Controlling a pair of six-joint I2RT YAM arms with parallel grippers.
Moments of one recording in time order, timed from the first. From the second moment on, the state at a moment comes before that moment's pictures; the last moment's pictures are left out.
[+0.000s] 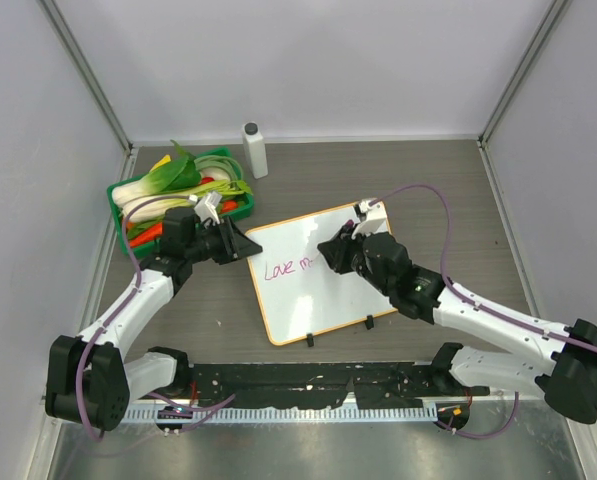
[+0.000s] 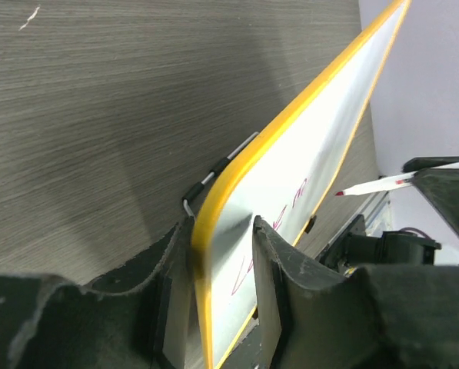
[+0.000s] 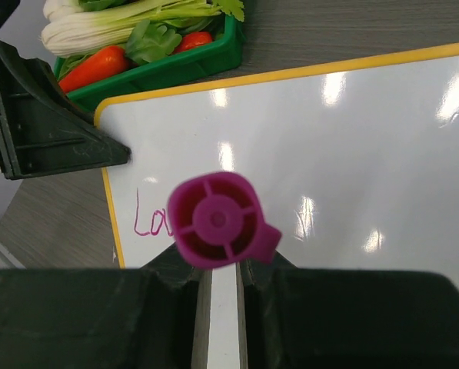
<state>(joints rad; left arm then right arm) -0.21 1.13 0.66 -0.06 0.61 -0.60 0.89 1.06 0.70 0.06 0.27 0.55</state>
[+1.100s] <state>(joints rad) -0.40 1.07 1.01 -0.28 0.76 -0.44 0.76 1.01 0.80 0.15 -0.16 0.69</state>
